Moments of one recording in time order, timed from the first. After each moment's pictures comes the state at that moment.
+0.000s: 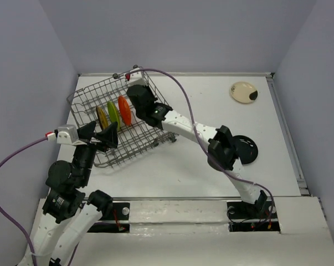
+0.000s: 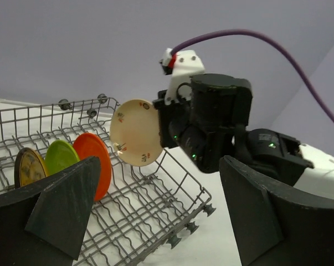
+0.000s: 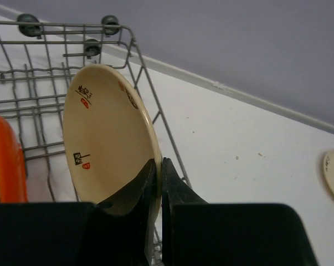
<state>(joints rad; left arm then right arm) -0.51 0.29 0.73 -0.20 -0.31 -0.29 0.93 2.27 2.16 -0.16 0.89 -0.09</state>
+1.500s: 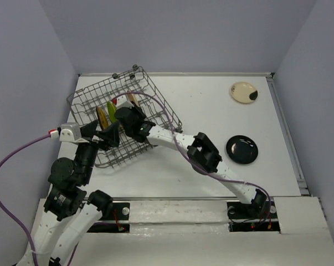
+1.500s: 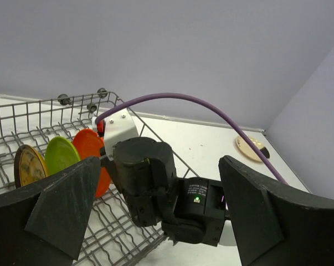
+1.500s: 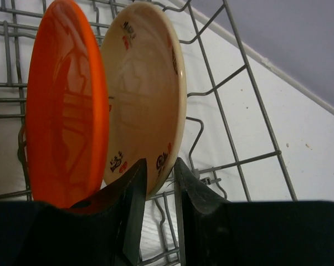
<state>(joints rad) -0.51 0.32 0.73 -0.20 -0.30 -0.29 1.03 2.60 2.34 -0.12 0.92 -0.17</state>
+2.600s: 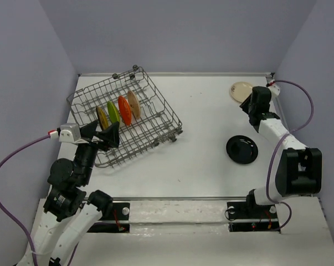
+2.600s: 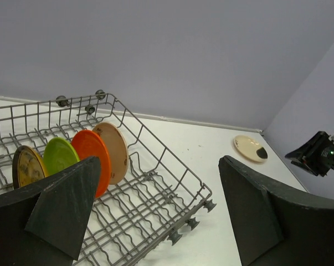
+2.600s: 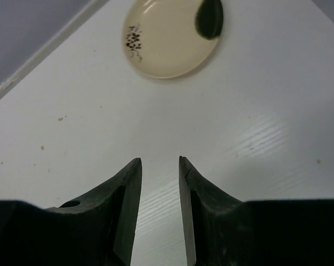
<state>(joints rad) -0.51 0.31 0.73 -0.20 -0.30 -0.29 0.10 1.46 1.03 -0.04 0.32 0.56</state>
